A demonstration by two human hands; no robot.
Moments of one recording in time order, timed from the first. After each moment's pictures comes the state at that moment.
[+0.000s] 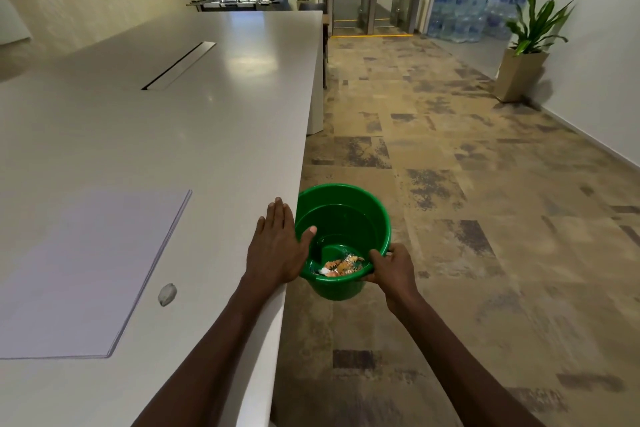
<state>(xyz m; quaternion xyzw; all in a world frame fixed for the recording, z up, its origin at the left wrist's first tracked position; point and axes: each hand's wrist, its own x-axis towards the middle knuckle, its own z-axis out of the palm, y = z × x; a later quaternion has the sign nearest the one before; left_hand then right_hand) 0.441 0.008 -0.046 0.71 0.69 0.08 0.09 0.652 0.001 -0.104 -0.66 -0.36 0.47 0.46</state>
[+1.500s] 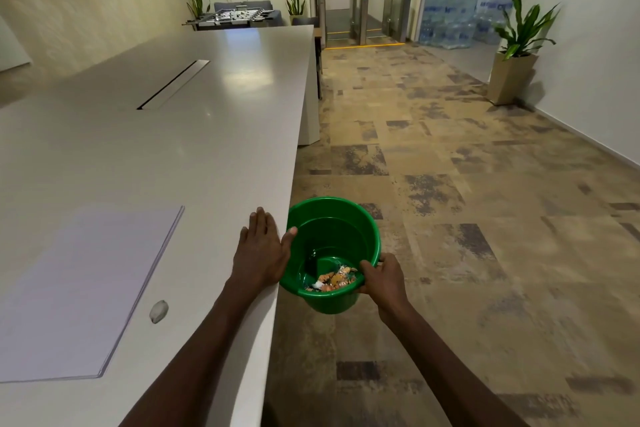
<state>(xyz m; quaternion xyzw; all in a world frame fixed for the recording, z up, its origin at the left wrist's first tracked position) 0.431 0.022 -0.045 0.69 0.71 0.08 0.10 0.652 -0.001 -0.105 -0.66 -0.37 0.47 0.45</state>
